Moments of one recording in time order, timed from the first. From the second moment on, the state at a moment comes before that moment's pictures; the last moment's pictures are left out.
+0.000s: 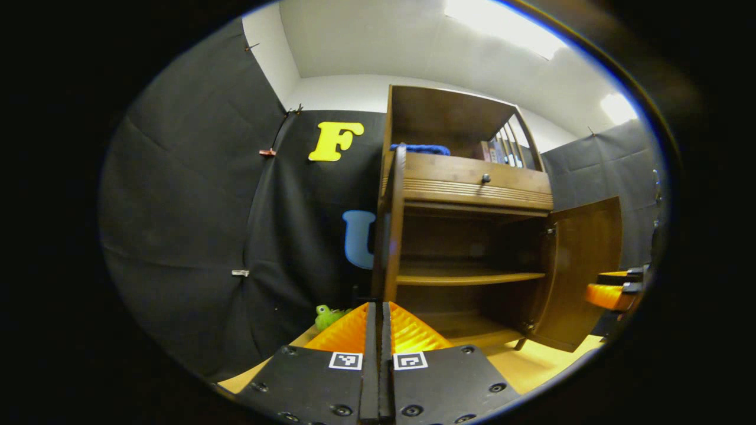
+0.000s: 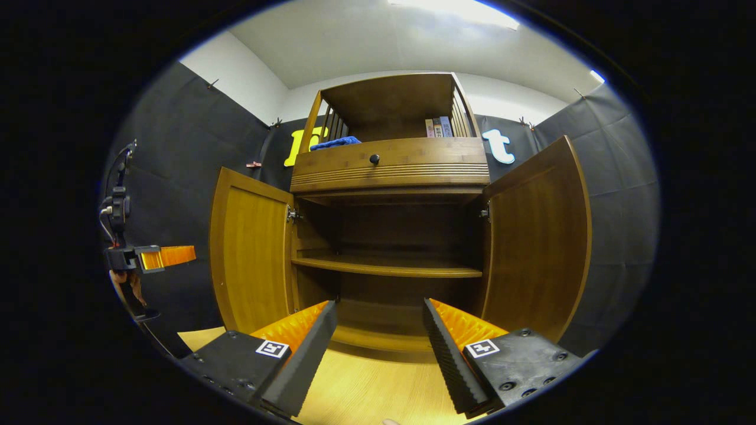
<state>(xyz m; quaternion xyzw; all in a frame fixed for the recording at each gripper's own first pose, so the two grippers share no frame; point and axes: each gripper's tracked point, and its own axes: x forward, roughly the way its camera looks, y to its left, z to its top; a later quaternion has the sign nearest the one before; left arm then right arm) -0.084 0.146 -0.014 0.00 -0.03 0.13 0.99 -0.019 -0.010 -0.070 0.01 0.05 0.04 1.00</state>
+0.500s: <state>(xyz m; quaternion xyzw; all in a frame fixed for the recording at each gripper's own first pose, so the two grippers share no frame) -0.036 0.056 -0.013 0.00 -0.01 0.03 1.00 -0.031 -0.026 -0.053 0.00 0.04 0.01 1.00</state>
